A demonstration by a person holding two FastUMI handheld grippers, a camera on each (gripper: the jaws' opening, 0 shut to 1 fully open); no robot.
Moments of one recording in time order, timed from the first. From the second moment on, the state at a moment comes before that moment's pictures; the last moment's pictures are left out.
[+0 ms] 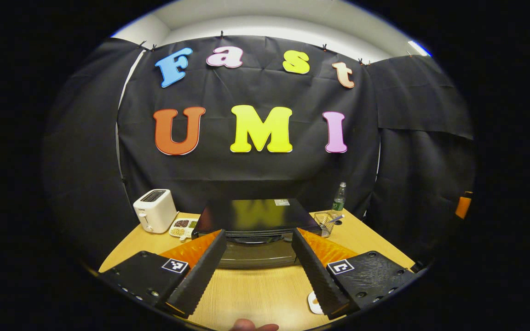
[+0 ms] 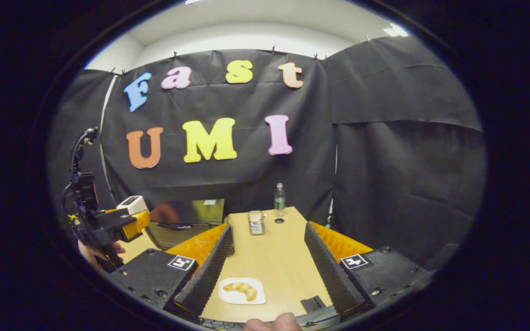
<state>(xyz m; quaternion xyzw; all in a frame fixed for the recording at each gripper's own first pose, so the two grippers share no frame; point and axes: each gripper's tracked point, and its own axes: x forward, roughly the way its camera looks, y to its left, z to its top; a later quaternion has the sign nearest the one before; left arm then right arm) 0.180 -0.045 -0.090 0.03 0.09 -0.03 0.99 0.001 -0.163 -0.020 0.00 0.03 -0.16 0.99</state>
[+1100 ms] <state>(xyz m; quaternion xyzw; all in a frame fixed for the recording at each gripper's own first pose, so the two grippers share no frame) 0.319 -0.030 -0.194 0.04 0.17 0.00 0.98 0.035 -0.200 -0.066 0.03 0.11 -0.18 0.98</state>
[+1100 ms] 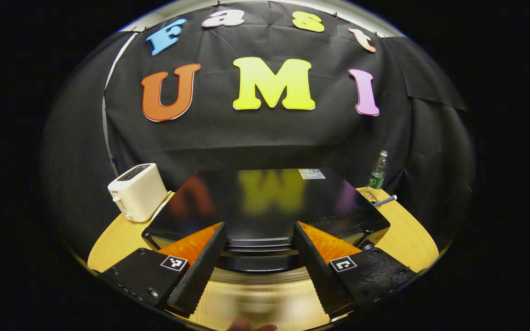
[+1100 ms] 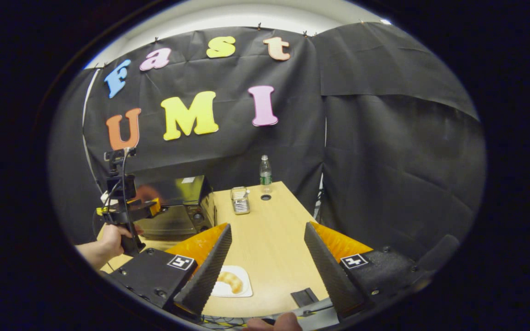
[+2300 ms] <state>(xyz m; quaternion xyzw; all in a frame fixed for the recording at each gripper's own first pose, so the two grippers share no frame) 0.170 -0.031 -0.338 -0.01 0.38 -0.01 0.92 0.011 -0.170 -0.097 0.02 0.14 -0.17 0.98</state>
